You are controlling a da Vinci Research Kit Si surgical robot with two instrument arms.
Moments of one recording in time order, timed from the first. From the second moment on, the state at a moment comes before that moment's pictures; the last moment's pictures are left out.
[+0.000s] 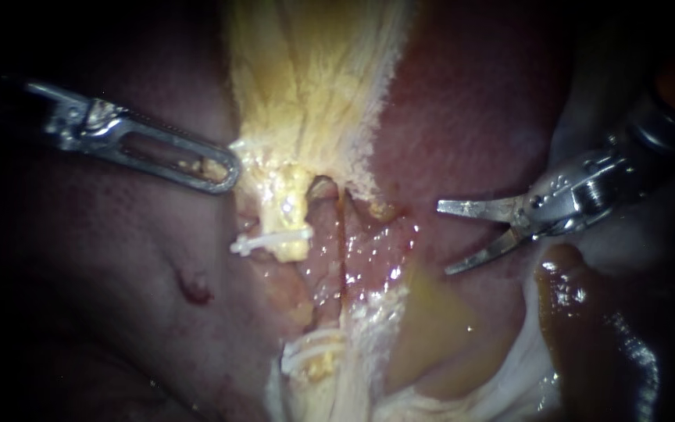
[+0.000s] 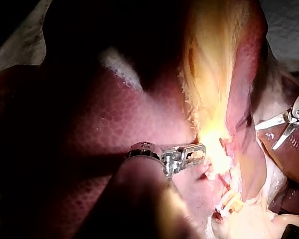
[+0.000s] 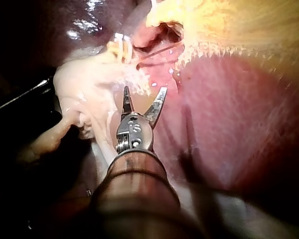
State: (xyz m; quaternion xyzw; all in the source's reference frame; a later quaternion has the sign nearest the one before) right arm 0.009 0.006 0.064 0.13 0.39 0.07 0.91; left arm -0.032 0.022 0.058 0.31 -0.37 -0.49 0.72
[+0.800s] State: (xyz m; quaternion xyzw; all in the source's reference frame) right arm 0.009 0.006 0.064 0.13 0.39 0.08 0.91; left arm -0.037 0.022 0.063 0.32 -0.37 -0.49 0.73
